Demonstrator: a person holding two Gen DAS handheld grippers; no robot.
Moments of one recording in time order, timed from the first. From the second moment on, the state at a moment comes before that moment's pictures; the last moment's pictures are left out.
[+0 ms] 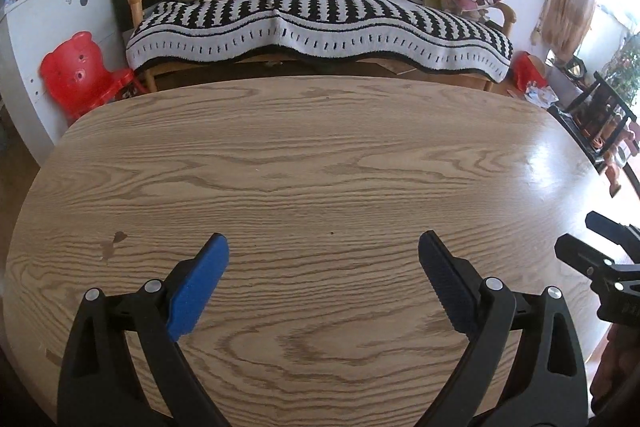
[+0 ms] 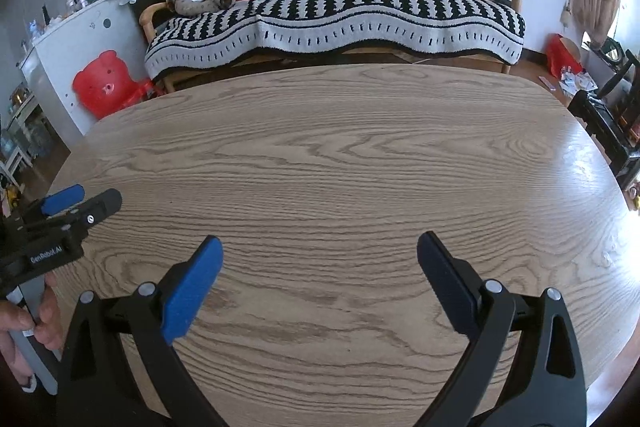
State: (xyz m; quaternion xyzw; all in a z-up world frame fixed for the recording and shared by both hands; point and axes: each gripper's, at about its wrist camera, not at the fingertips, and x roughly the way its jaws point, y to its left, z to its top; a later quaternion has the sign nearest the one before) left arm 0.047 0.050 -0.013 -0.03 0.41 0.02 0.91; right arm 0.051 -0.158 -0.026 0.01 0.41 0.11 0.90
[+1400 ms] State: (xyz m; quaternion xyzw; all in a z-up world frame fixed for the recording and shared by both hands) left arm 0.046 0.042 -0.022 -0.03 0.41 0.01 0.91; right arm 0.047 -0.164 -0.030 0.01 0.42 0.10 0.90
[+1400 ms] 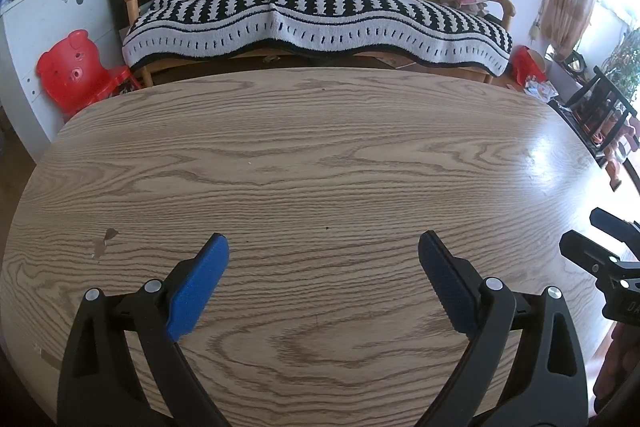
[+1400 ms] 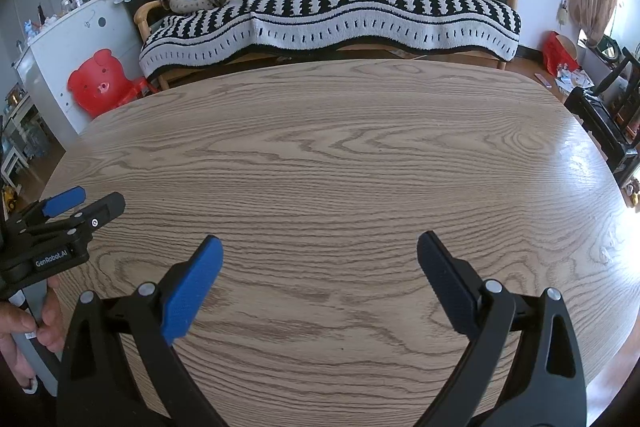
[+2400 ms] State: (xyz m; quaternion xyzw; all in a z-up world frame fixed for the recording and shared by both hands) left arm 0.047 0.039 -0.027 -0.03 0.42 0.01 0.91; right arm 0.046 -0.167 -0.032 0.01 0.42 0.10 0.90
